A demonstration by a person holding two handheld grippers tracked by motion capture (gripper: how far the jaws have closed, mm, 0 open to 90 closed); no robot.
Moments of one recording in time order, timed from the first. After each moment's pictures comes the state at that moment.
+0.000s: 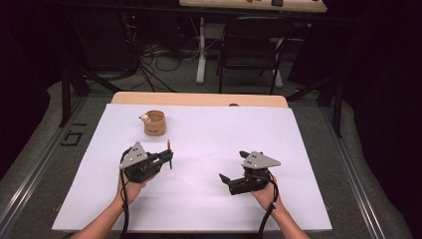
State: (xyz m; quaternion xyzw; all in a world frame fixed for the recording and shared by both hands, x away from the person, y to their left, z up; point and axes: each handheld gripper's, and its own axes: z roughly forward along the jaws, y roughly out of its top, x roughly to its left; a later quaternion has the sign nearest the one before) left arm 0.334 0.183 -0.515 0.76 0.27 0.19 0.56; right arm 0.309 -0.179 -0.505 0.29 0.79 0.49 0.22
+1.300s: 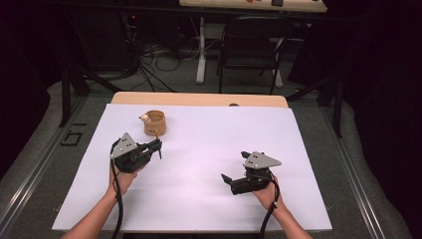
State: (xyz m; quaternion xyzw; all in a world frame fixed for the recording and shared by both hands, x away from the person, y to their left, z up) left arm 0.357 0.209 -0.511 0.74 0.30 0.22 0.55; right arm 0.313 -0.184 -0.511 0.30 0.79 0.49 0.22
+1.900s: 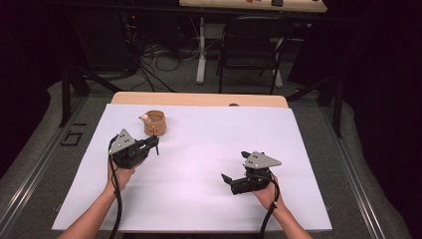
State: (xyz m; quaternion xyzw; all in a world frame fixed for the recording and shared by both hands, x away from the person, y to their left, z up) left arm 0.369 0.217 -0.510 0.74 0.31 0.23 0.55; right arm 0.313 -0.184 -0.511 0.29 0.79 0.48 0.22
